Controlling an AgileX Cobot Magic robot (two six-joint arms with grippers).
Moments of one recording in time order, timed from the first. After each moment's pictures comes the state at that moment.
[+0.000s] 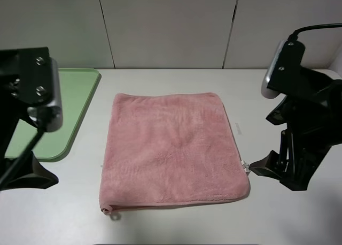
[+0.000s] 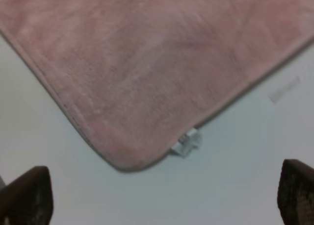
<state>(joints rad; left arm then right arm) -0.67 1.13 -0.82 -0.01 0.99 0.57 0.62 1.10 -0.65 0.03 0.69 -0.55</state>
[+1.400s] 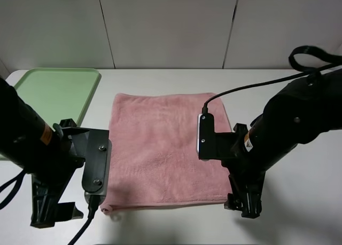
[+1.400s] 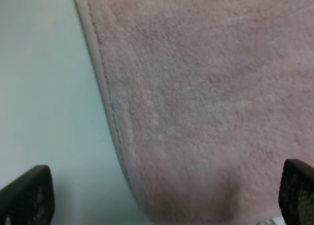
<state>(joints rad) -0.77 1.38 -0.61 0.03 0.61 0.74 0.73 1.63 -0.65 0.03 0.49 -0.77</state>
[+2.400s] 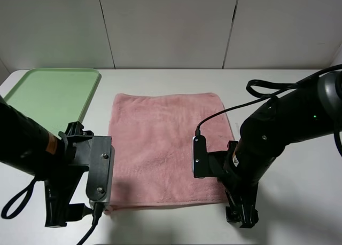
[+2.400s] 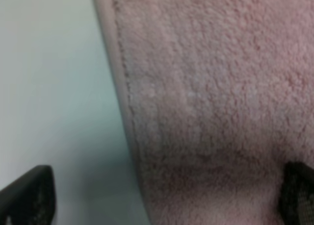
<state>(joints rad) -0.77 1.43 -0.52 0.03 0.38 0.78 0.73 1.81 -0.65 0.01 0.43 -0.80</state>
